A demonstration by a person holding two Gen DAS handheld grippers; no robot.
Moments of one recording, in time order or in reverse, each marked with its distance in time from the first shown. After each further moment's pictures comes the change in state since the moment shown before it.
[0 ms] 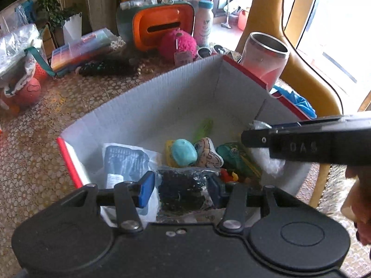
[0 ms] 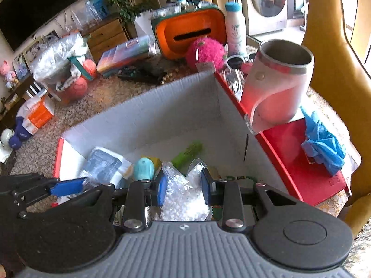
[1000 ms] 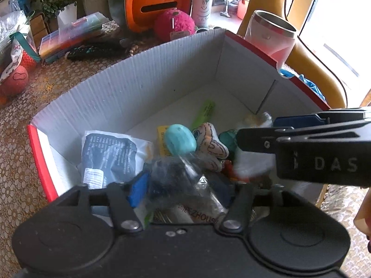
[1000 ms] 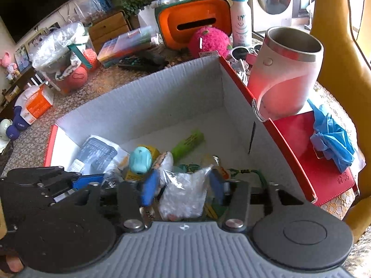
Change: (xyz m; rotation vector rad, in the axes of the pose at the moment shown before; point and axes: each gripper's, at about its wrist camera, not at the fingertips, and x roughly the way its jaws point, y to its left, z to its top) left arm 0.034 -0.002 -0.003 0.003 0.046 -0.012; right arm 0.014 -0.001 -0.011 -0.029 0.006 0.012
